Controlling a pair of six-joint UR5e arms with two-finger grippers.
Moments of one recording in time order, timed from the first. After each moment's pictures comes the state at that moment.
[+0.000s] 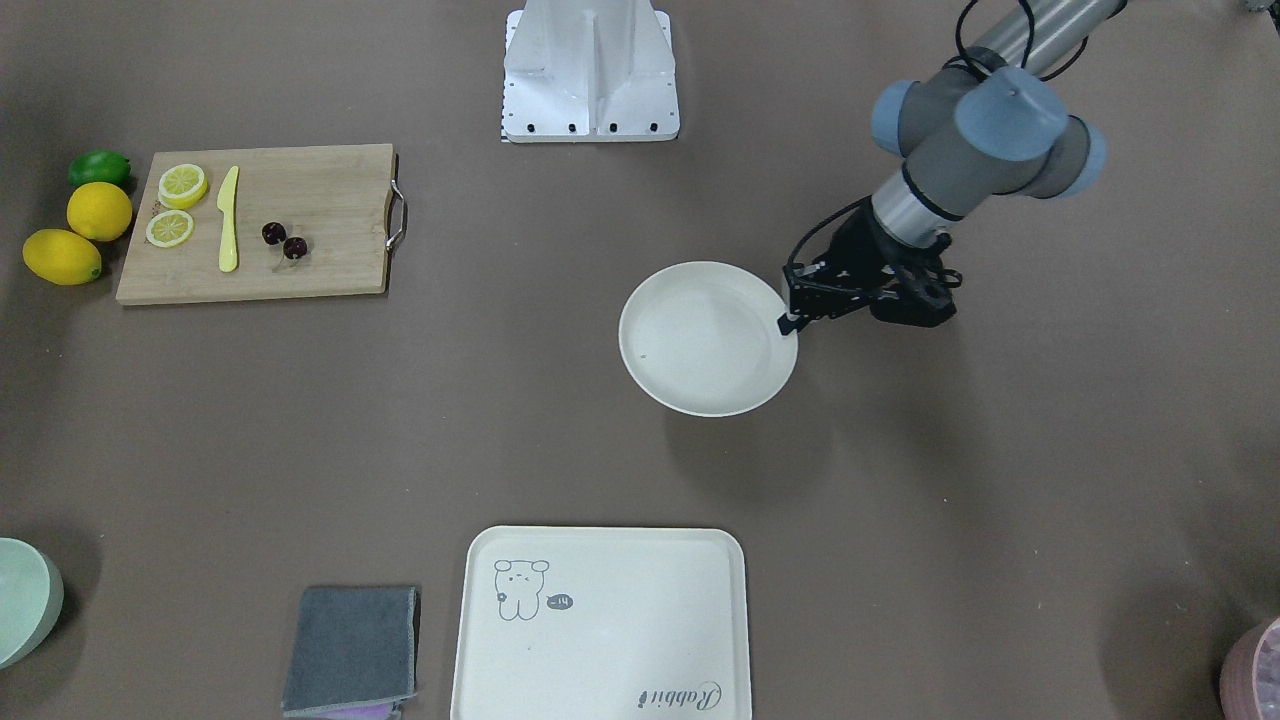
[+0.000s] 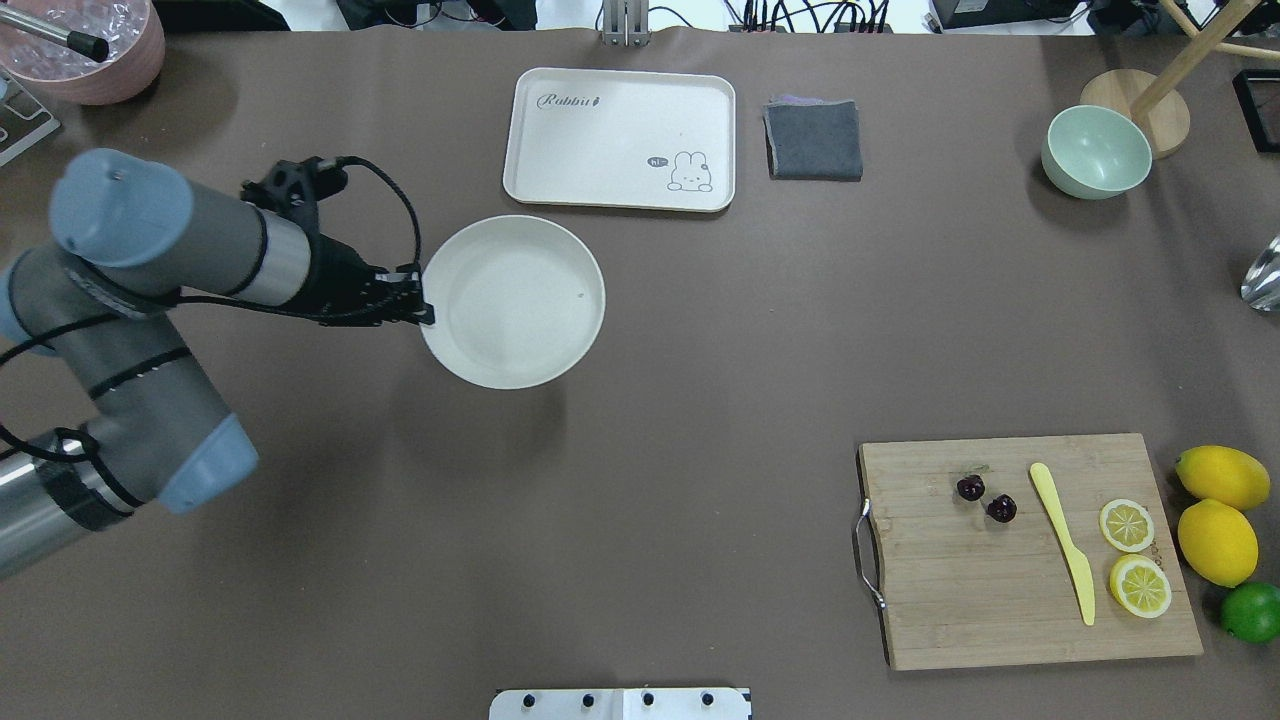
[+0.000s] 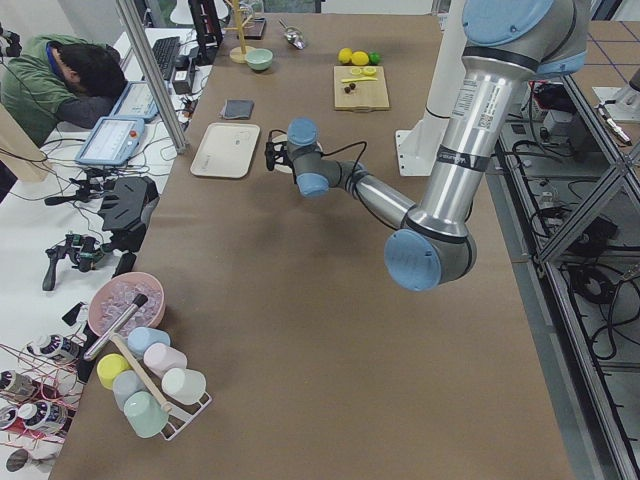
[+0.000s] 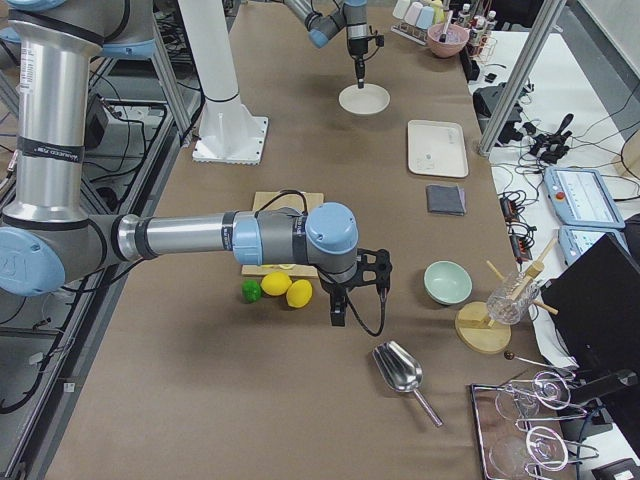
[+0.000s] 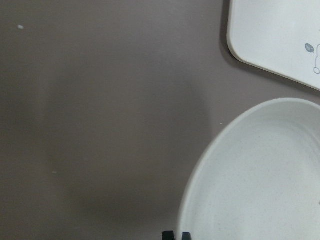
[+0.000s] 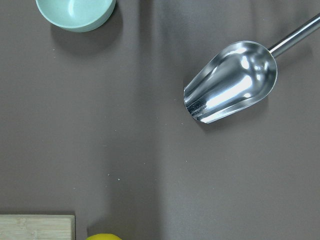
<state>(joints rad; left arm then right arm) -0.69 -1.97 -1.68 -2.24 -2.03 -1.42 1.62 -1.73 1.85 -1.59 2.42 0.05</state>
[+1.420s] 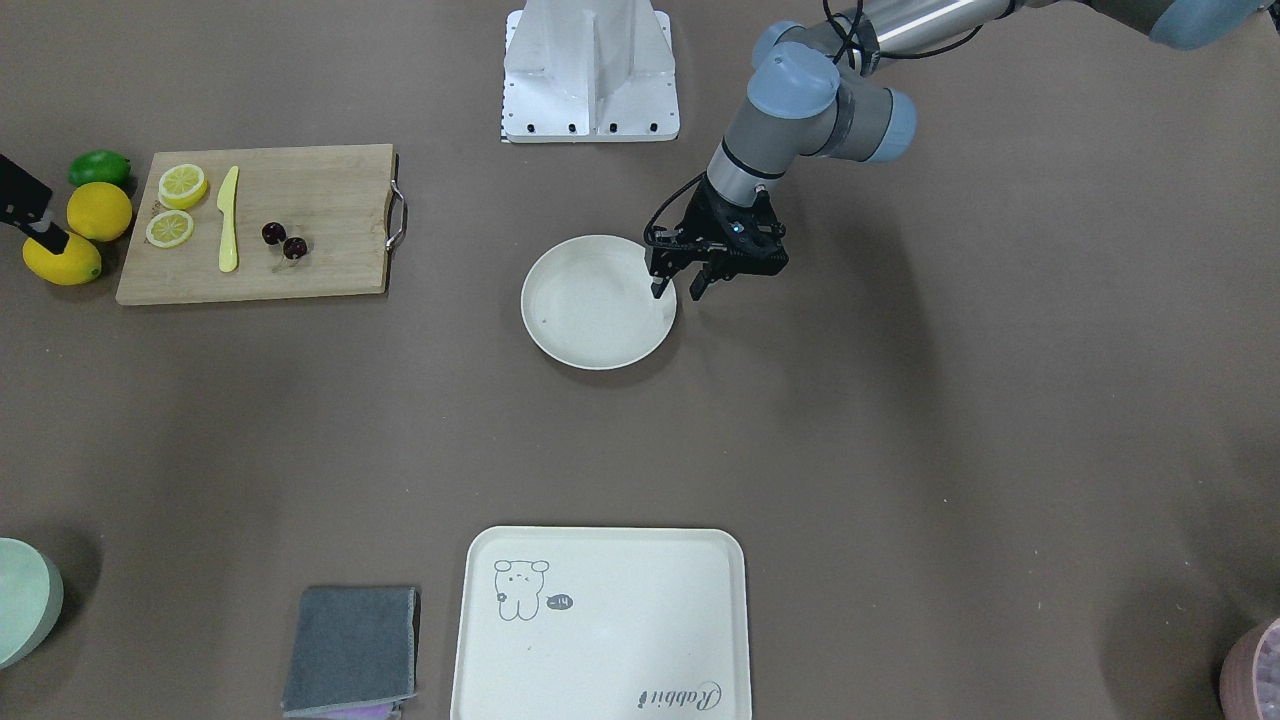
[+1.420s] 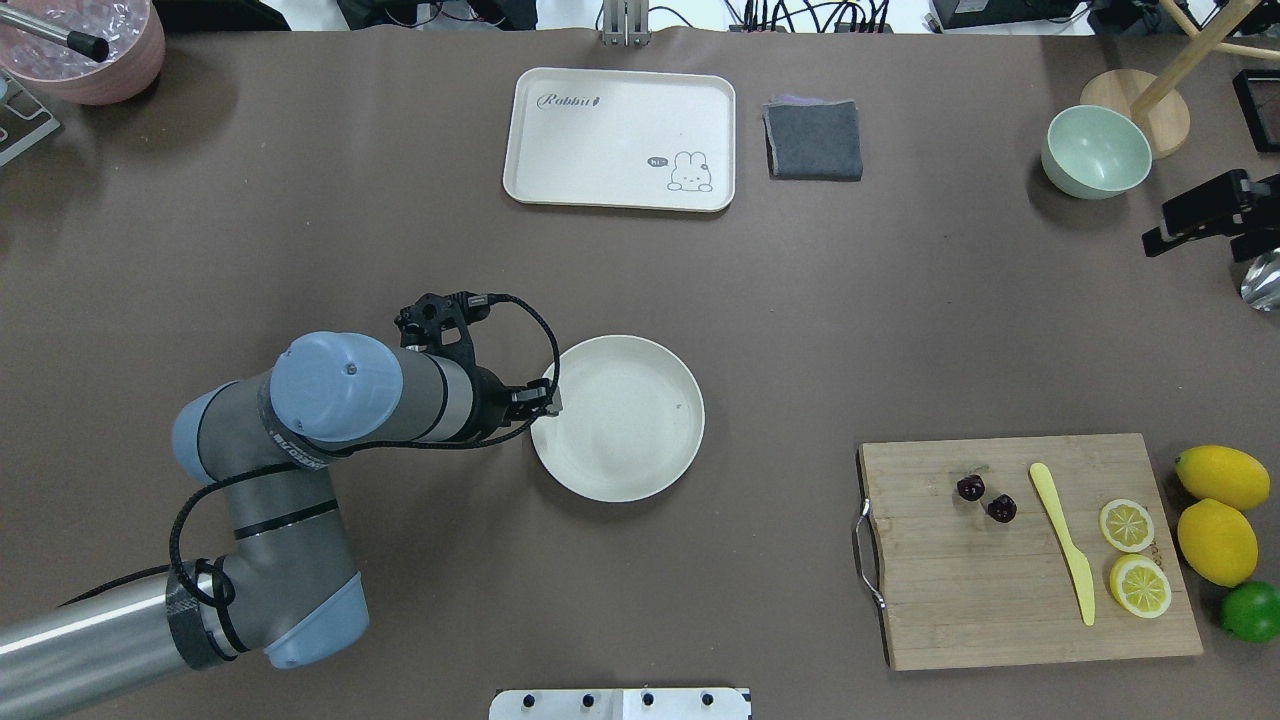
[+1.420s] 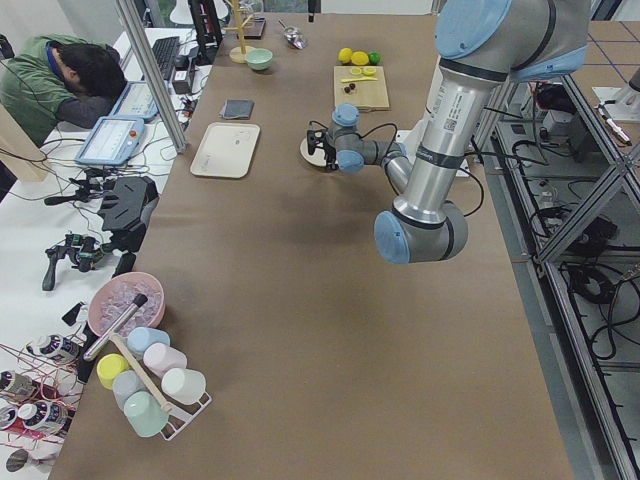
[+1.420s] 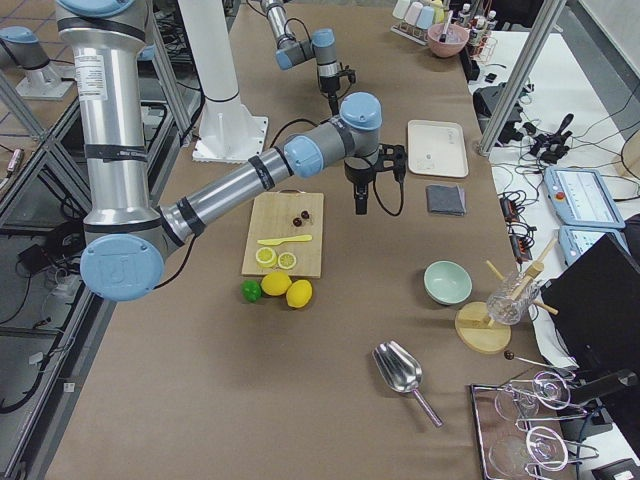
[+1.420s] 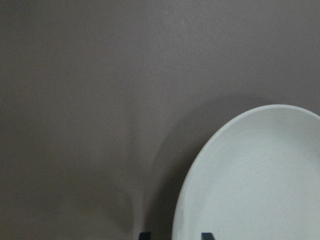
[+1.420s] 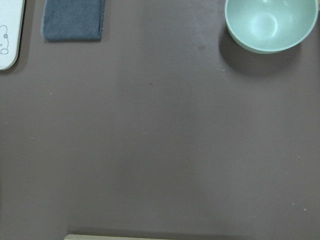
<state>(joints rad) -0.46 -2.03 -1.68 -2.13 -1.75 -1.49 1.19 -1.51 2.08 -1.59 2.34 0.62</state>
